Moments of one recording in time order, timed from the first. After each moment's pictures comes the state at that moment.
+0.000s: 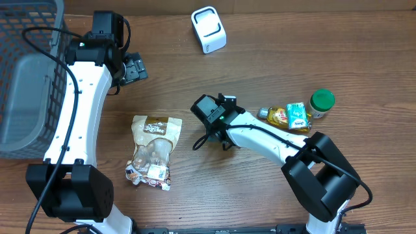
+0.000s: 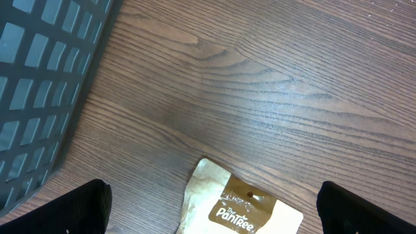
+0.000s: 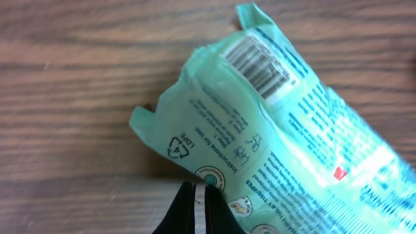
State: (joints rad) left arm -0.05 1.79 1.73 -1.16 -0.19 -0.44; right arm 0.76 1.93 1.25 -0.70 0.27 0.82
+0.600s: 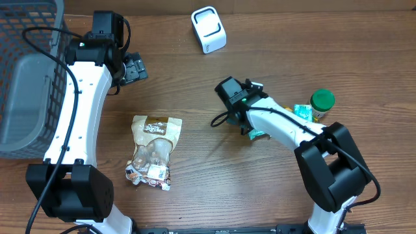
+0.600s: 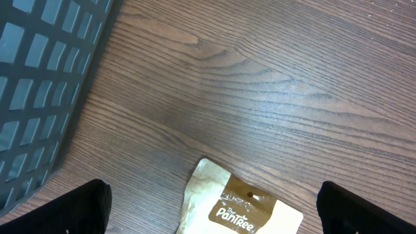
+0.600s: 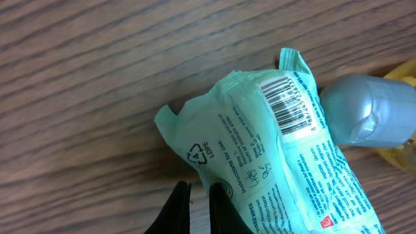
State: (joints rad) left arm -0.05 1.79 1.73 -1.16 -0.19 -0.44; right arm 0.57 1.93 1.25 -0.70 0.32 0.83
